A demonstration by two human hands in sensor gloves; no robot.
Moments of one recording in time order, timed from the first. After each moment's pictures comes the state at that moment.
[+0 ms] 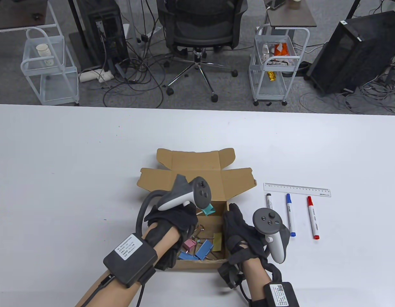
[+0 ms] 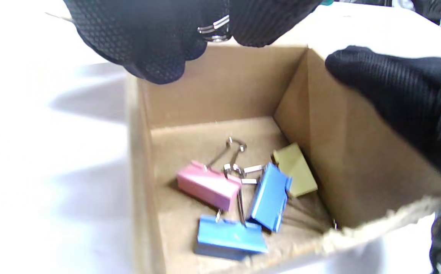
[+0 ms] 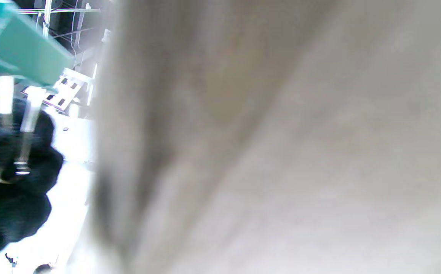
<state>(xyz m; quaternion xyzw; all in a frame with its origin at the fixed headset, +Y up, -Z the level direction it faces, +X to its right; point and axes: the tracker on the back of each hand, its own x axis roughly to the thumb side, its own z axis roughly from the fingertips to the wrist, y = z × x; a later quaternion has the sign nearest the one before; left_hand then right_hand) -0.074 -0.589 -0.298 -0.30 -0.13 0.03 0.94 0.132 -0.719 -0.265 -0.06 0.16 0.83 0.53</state>
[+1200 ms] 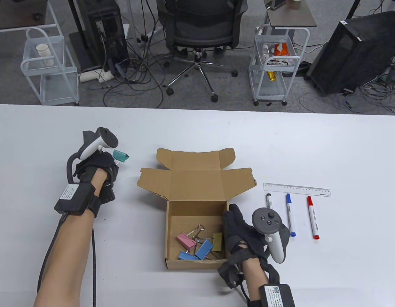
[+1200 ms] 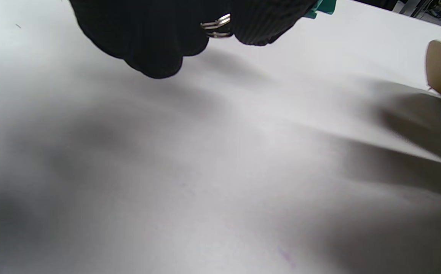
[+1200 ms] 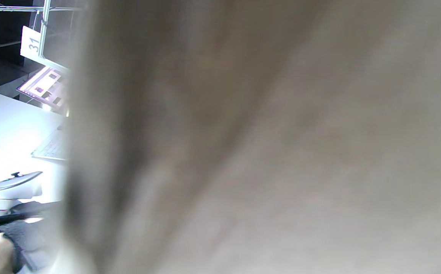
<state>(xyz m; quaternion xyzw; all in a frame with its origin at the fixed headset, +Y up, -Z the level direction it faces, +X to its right) -0.296 -0.673 -0.464 -0.32 0.15 0.10 0.93 0.131 -0.718 -0.265 -0.06 0.16 0.84 0.52</state>
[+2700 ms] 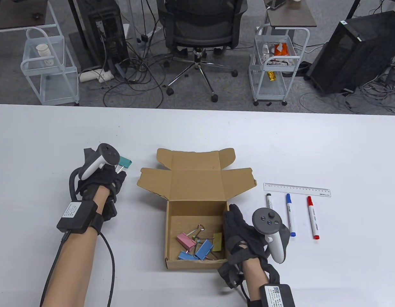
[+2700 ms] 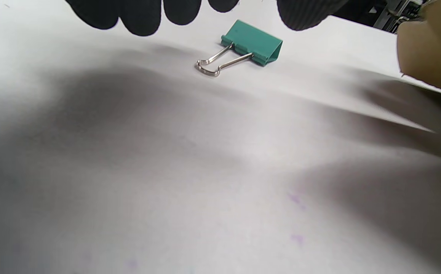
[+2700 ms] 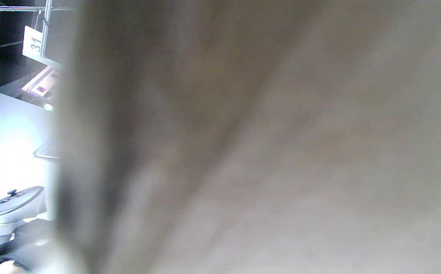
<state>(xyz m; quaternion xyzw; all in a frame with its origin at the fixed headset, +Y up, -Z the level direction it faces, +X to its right) -0.287 -0.679 -0.417 -0.25 0.11 0.12 0.95 0.132 -0.718 -0.265 -0.06 0.16 0.84 0.52</state>
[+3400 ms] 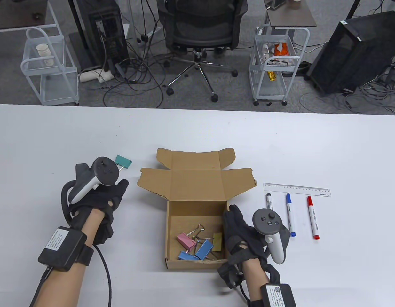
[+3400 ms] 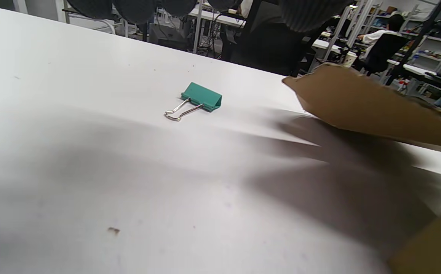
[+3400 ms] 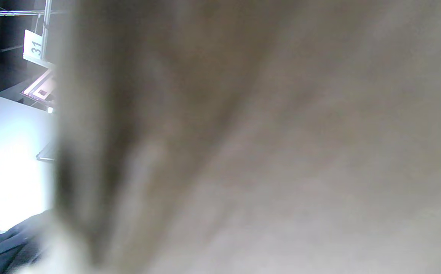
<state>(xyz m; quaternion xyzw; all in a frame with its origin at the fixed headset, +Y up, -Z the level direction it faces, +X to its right) -0.261 -0.620 -0.340 -0.16 0.03 0.11 0.98 0.131 -0.718 -0.264 -0.06 0.16 0.83 0.53</state>
